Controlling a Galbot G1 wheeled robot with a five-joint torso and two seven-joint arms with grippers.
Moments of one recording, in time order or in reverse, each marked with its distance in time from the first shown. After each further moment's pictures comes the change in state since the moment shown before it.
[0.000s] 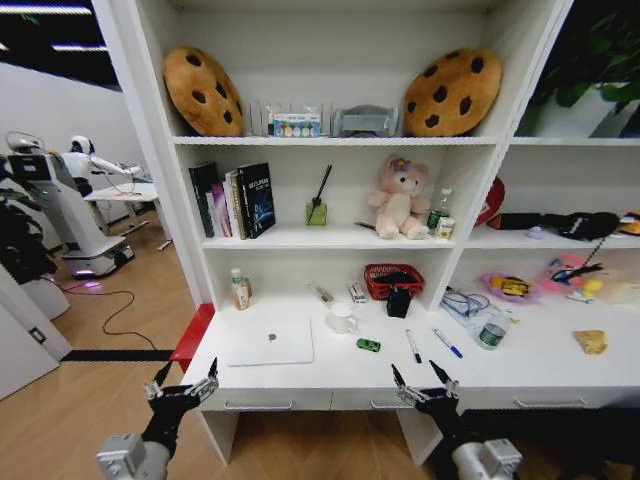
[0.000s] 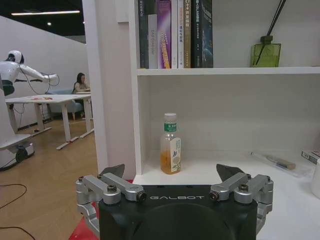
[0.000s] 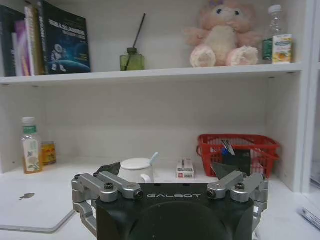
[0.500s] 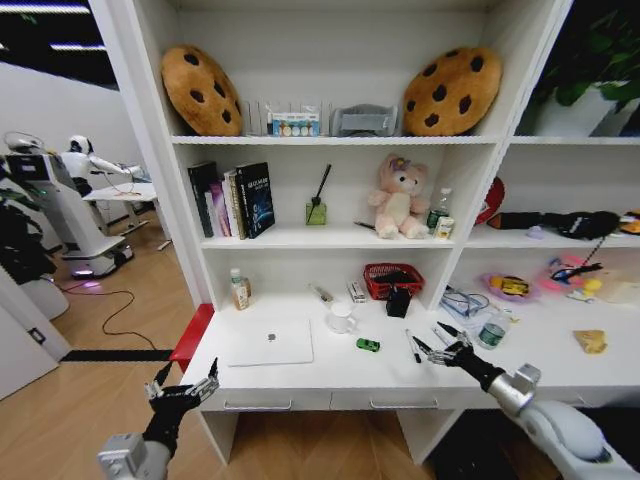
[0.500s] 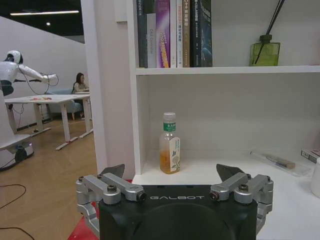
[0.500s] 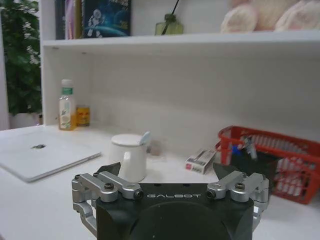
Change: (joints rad) left arm -0.004 0.004 0.003 0.006 0.001 -0.002 0.001; right arm 0.470 -0.430 -0.091 -0.612 0.209 0.040 -0.491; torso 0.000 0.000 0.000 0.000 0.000
